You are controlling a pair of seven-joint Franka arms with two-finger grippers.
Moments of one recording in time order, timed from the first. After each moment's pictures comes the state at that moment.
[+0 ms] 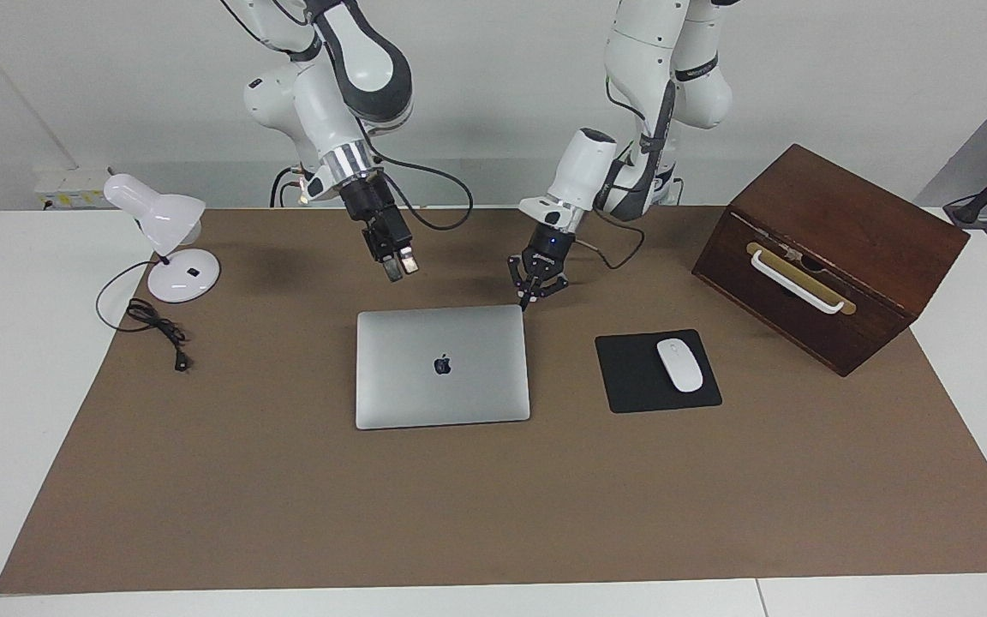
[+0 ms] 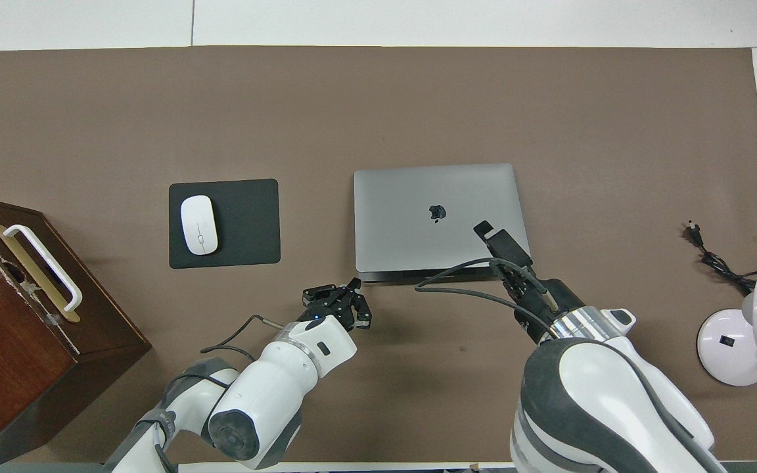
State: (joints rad) left arm -0.79 0.14 0.00 -2.62 -0.18 3.48 -0.25; right arm 0.71 -0.20 -0.06 -2.40 1.93 3.27 -0.39
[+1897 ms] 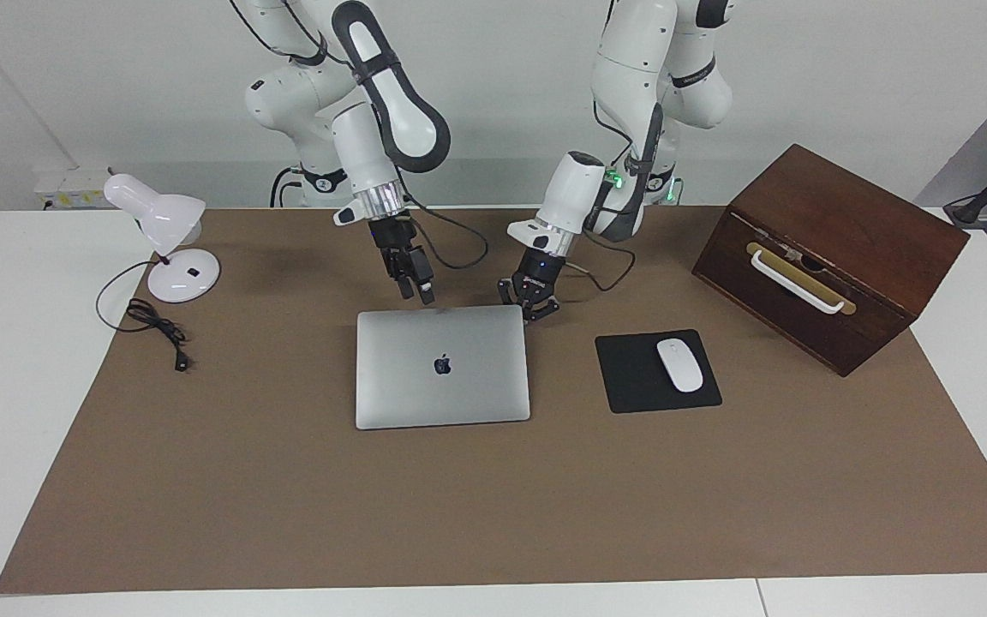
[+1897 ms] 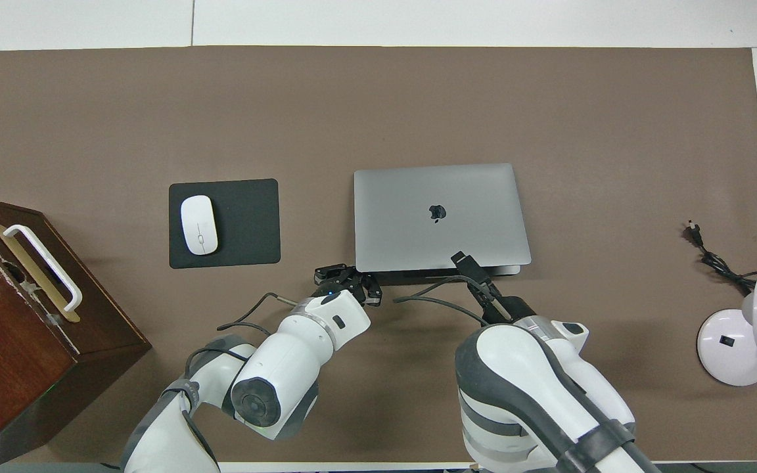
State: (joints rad) left arm -0.79 0.27 0.01 -2.49 -0.18 3.49 -0.22; right arm 0.76 -0.01 -0.06 -2.38 2.00 3.32 -0.42
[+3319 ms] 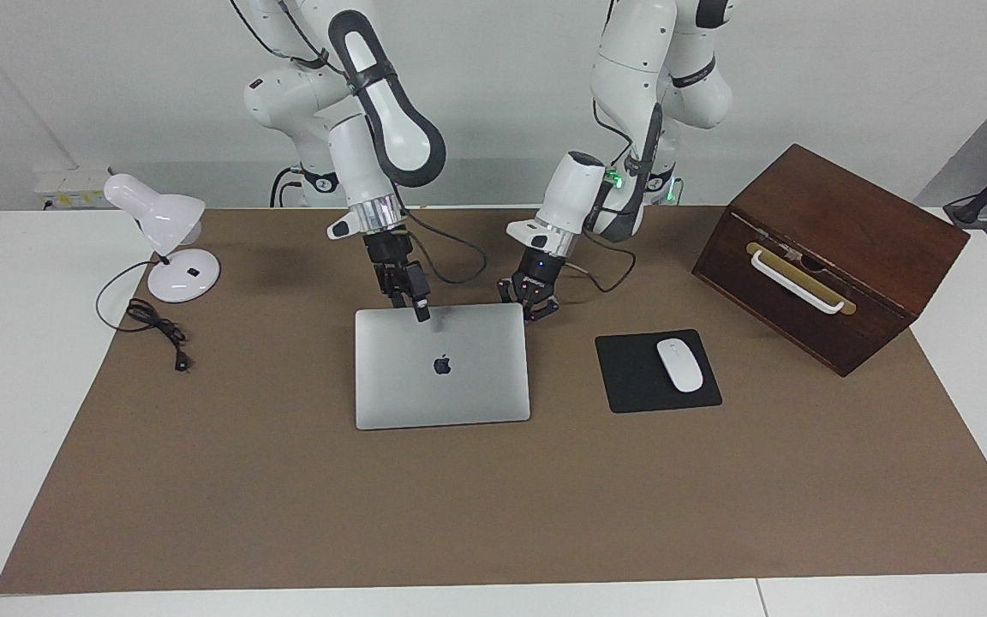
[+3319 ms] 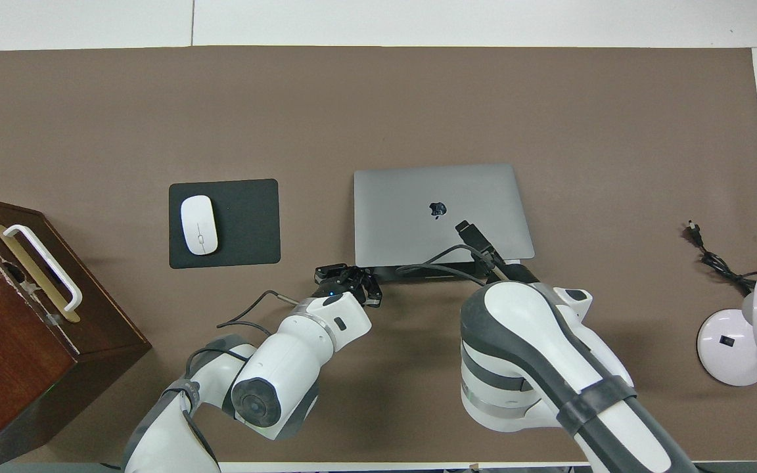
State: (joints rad) left arm -0.79 0.27 0.01 -2.49 -0.18 3.49 -0.18; right arm 0.70 0.07 -0.06 -2.27 2.00 3.32 -0.52
